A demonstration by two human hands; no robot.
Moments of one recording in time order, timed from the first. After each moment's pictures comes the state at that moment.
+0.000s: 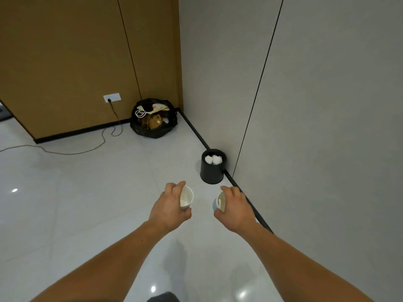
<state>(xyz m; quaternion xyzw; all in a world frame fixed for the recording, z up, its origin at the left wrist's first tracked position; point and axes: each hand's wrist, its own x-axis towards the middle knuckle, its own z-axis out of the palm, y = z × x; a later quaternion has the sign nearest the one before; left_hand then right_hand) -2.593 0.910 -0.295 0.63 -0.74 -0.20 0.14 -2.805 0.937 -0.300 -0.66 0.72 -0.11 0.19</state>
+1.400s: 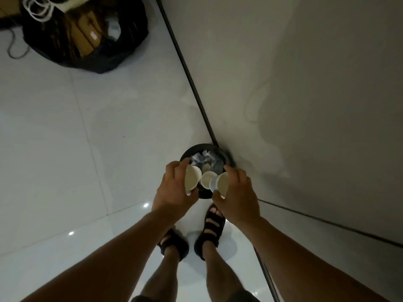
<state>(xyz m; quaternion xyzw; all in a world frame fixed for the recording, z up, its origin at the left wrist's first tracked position) -2.832 0.202 -0.670 0.67 -0.64 -0.35 0.11 -3.009 0.221 -0.671 -0.63 0.72 -0.07 0.28</state>
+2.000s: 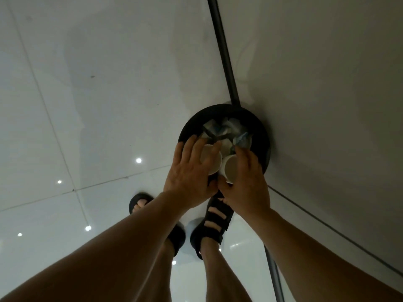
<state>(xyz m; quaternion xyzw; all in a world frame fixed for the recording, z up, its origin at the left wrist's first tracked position) -2.846 0.185 -0.913 0.58 -0.78 -0.25 -0.02 -2.997 0.200 -0.890 -0.63 0.71 -0.02 0.31</state>
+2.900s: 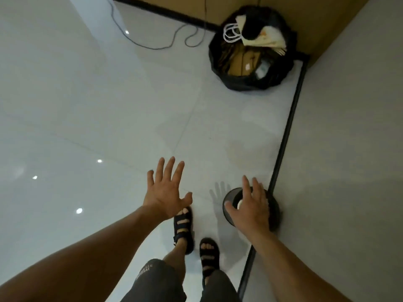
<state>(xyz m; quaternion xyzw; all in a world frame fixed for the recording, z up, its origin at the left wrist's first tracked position) -2.648 0.307 -0.581 0.85 -0.48 -0.21 -0.06 -2.861 0.189 -0.593 -0.79 0.52 0.10 0.30</state>
